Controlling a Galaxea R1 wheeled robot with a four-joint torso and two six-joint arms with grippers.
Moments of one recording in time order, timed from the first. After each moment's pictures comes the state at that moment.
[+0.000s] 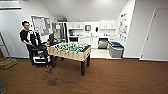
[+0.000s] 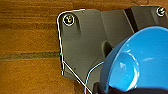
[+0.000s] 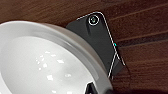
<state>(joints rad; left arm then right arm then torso) 1.51 2.95 -2.73 0.14 -0.02 -0.06 -1.56 2.70 -2.36 0.15 0.16 0.07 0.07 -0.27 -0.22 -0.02</state>
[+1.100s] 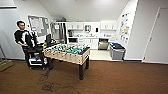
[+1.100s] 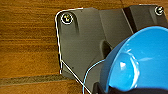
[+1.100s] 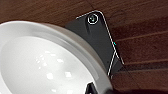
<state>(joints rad) 1.51 2.95 -2.73 0.14 -0.02 -0.06 -1.57 2.71 -2.37 0.15 0.16 0.07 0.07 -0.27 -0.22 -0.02</state>
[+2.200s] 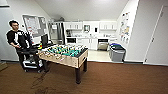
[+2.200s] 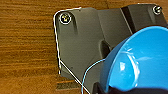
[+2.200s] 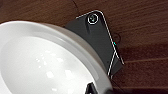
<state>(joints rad) 1.51 2.96 -2.73 0.15 -0.02 -0.06 -1.56 2.71 -2.37 0.15 0.16 0.07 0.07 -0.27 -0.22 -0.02</state>
